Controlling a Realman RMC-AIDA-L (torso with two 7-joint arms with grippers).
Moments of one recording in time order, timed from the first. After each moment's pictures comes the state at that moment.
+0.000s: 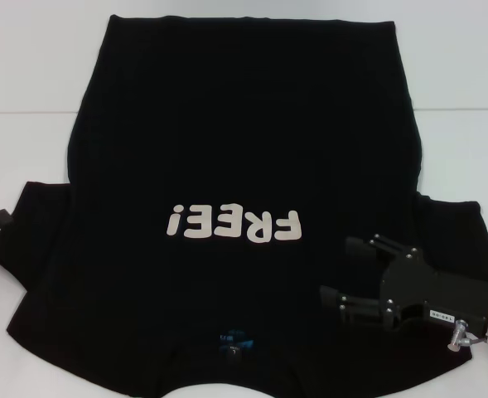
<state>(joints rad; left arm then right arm) -0.41 -2.01 0.12 0.71 2.31 1.44 -2.40 0.49 2.10 -0.69 -0.34 -1.86 -1.39 0.88</state>
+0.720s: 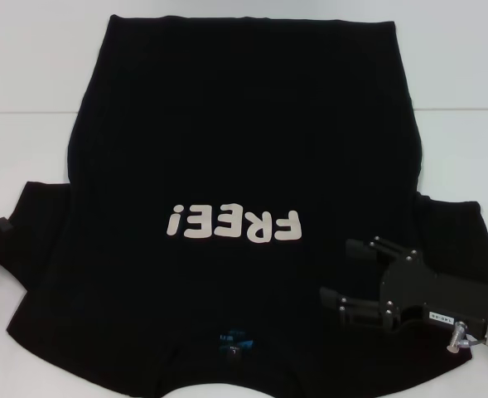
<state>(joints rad) -0.42 -2.01 0.12 0.63 2.32 1.28 -2.39 0.49 2.10 -0.69 -0.34 -1.86 -1.38 0.88</state>
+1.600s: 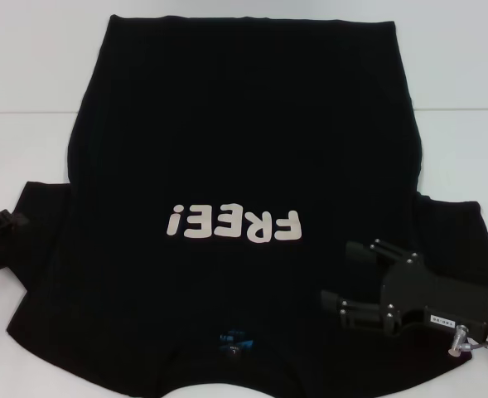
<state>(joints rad) -0.45 -2.02 0.14 0.60 2.32 1.24 -2.38 0.48 2.10 -0.69 -0.34 -1.86 -1.39 0.88</state>
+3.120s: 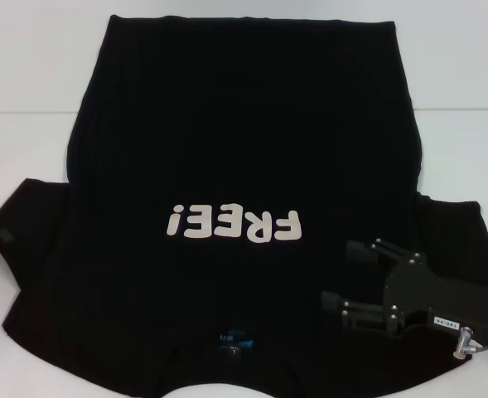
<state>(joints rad) -0.46 -2.03 0.17 0.60 2.30 1.17 -2.25 0.47 2.10 -0.69 -0.34 -1.85 -1.43 0.88</state>
